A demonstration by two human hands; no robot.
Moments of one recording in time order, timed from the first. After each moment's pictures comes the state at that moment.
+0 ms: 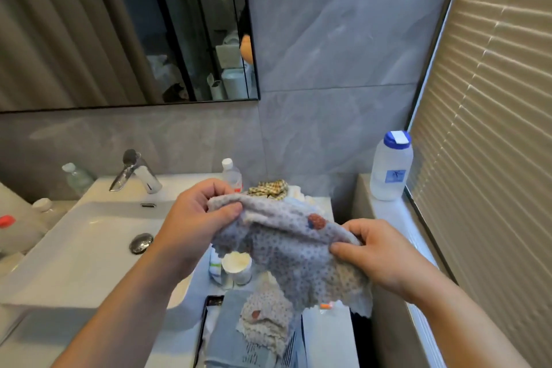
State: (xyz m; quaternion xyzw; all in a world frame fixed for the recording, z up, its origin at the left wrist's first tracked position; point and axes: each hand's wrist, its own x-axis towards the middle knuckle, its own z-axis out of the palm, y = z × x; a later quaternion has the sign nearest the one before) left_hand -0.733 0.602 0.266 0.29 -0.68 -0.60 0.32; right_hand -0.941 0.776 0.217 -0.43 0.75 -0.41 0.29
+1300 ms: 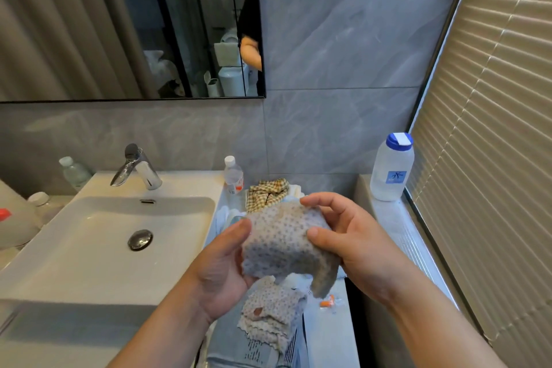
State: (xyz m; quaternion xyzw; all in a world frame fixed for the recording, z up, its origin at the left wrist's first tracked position) left_hand -0.727 0.628 0.222 0.23 -0.34 -0.89 0.19; right_hand -0.889 0.750 0.239 -0.36 0.50 -0.65 0.45
